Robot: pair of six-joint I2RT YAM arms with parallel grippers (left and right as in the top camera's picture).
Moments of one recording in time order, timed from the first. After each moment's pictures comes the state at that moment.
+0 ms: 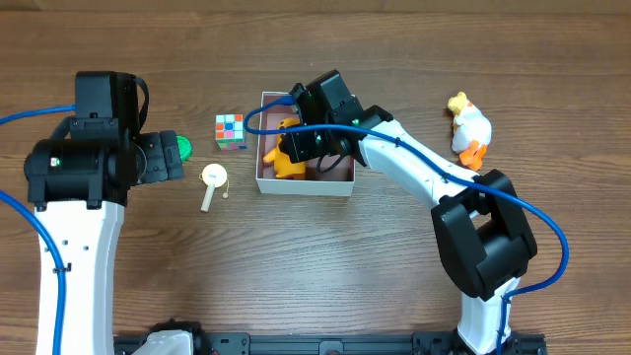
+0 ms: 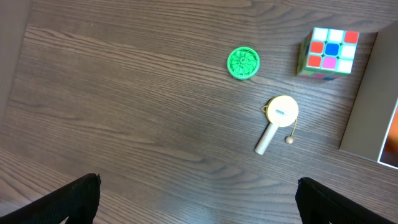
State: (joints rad) left arm 0.04 1.30 1.48 -1.31 -0.28 -0.15; right arm 0.59 2.04 1.48 -0.42 -0.53 0.30
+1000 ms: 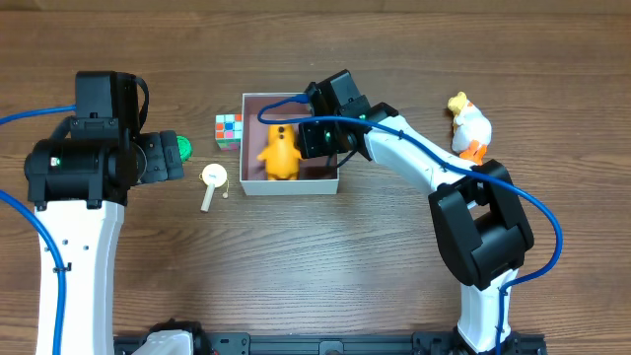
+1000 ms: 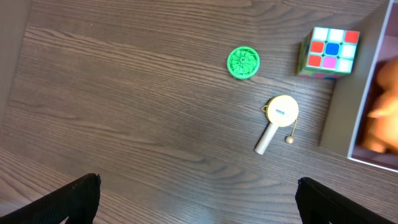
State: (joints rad) left arm 0.04 1.30 1.48 -1.31 -0.28 -0.15; right arm 0.54 2.09 1.48 -0.43 -0.46 0.33
